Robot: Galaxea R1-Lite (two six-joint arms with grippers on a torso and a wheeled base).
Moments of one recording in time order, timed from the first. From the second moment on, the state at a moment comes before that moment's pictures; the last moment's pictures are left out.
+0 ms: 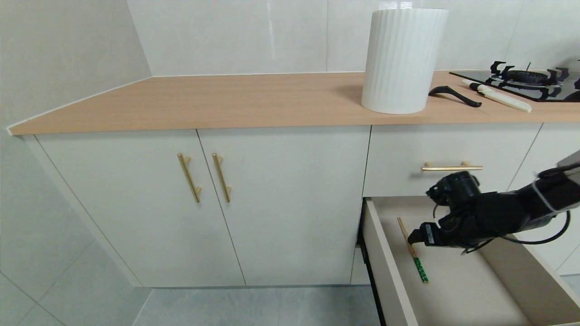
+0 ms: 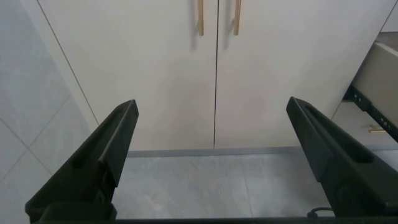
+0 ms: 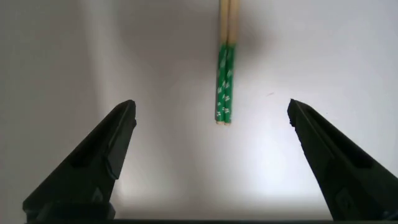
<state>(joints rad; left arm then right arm) 0.00 0.00 0.00 -0.01 -0.01 0.01 0.18 2.05 -1.04 -0.05 -0.06 0.20</state>
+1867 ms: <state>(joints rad) 0.00 0.00 0.00 -0.01 -0.01 0.01 -0.08 1.69 -1.13 -0.25 0.22 -0.12</state>
